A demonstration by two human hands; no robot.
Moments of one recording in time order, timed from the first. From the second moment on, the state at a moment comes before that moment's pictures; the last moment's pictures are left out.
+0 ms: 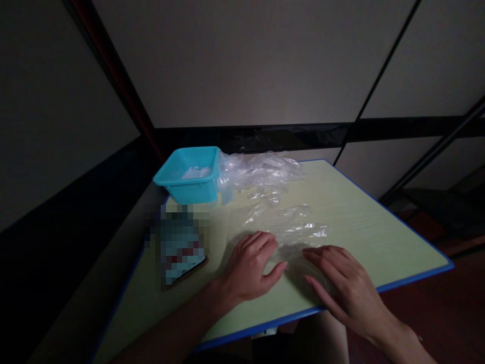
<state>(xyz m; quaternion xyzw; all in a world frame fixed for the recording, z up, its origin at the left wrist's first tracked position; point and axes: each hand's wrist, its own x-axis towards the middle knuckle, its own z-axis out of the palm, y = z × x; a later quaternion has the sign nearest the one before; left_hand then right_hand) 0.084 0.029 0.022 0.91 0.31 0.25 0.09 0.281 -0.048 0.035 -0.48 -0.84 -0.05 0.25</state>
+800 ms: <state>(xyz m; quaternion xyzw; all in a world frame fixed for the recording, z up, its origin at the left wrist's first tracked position) 0.056 -0.021 -0.001 0.90 0.42 0.09 -0.04 0.318 -0.025 -0.004 -0.54 -0.84 -0.05 0.07</state>
